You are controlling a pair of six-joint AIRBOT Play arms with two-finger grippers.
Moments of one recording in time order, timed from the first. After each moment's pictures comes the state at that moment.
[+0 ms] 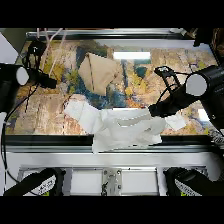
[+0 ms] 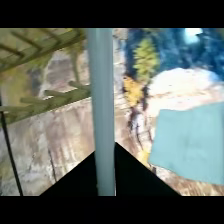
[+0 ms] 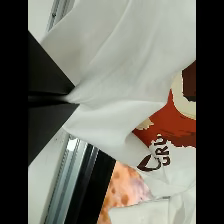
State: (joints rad) left arm -0.09 -1.17 1.33 1.65 -1.11 -1.24; right arm 0.38 -1.11 1.37 -1.51 1.66 1.69
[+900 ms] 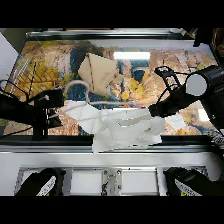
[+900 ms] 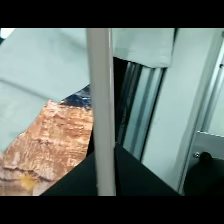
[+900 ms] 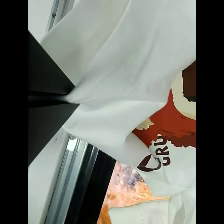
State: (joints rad) left arm -0.09 -0.88 1.20 1.17 -1.78 -0.37; right arm 0.38 -1.11 1.37 -1.51 1.66 1.69
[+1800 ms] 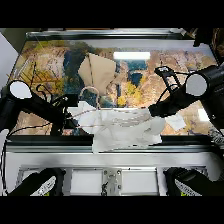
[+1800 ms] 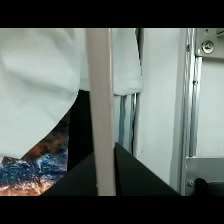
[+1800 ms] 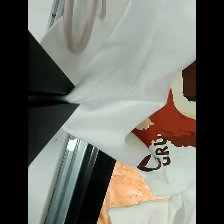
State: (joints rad) left arm -0.11 -1.09 1.08 1.04 -1.70 -0.24; right arm 0.38 -1.11 1.37 -1.51 1.66 1.69
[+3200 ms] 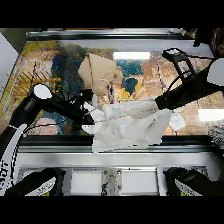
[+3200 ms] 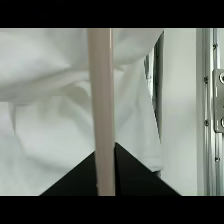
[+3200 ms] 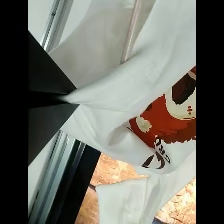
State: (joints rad) left arm -0.22 -1.20 1.02 0.83 -1.44 -0.23; right arm 0.38 -1.12 1.60 -1.52 1.76 1.63
